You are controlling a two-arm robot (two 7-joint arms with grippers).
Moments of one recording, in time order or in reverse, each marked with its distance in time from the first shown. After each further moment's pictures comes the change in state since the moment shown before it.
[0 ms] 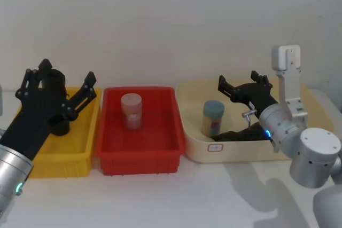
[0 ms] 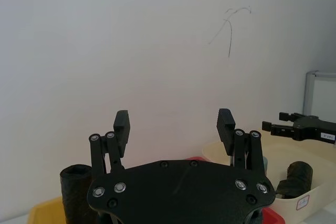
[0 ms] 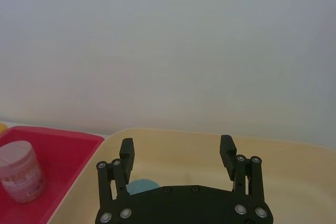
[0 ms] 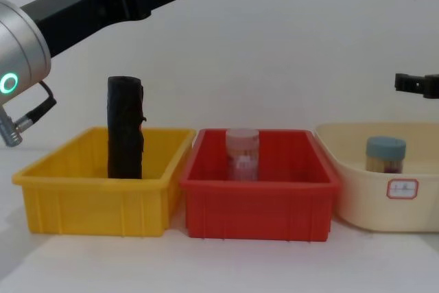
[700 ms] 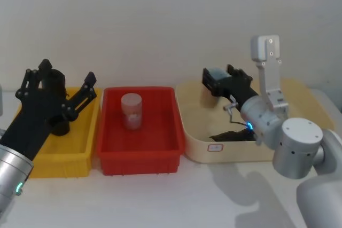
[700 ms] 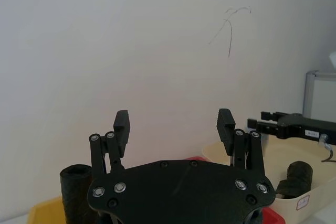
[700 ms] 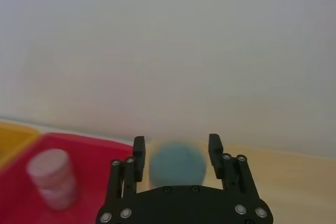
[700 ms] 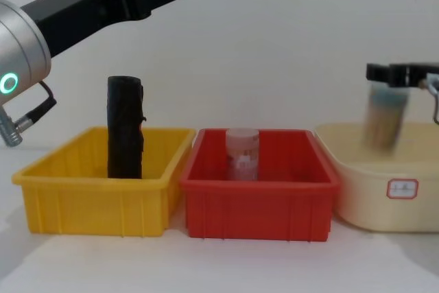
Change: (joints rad) left arm 0.000 0.000 0.000 0.000 0.000 0.000 0.000; right arm 0.045 -0.035 -0.053 0.008 0.002 0.038 -0.004
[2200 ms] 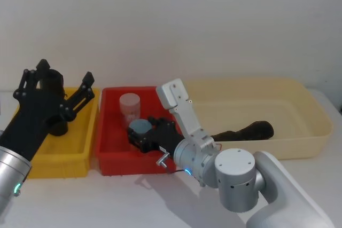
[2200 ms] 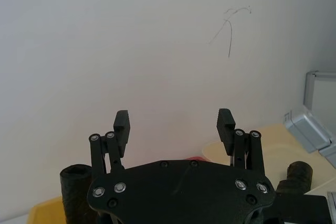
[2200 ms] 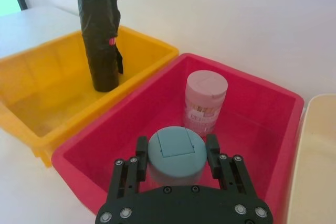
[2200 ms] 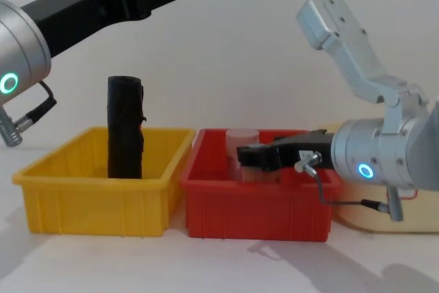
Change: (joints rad) left arm 0.000 0.000 0.000 0.000 0.000 0.000 0.000; right arm -0.054 -0.041 -0.262 -0.018 -0.086 0.114 0.108
